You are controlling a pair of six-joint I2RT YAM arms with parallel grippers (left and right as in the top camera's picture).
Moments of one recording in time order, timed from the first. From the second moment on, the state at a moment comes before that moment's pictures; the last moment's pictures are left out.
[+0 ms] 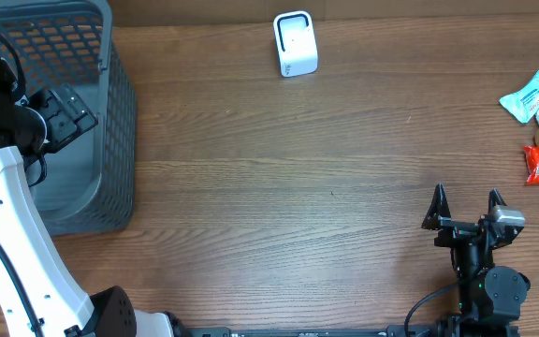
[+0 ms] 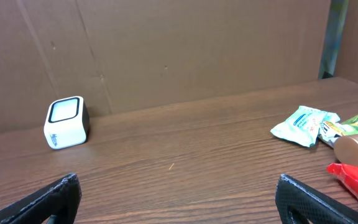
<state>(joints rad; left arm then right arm) 0.35 1.62 2.19 -1.69 -0.04 -0.33 -0.12 0.01 0.02 -0.03 -0.06 0.15</state>
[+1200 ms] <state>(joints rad) 0.18 0.40 0.75 -0.87 0.18 -0.06 -0.12 0.01 0.02 -0.04 -0.06 0.14</state>
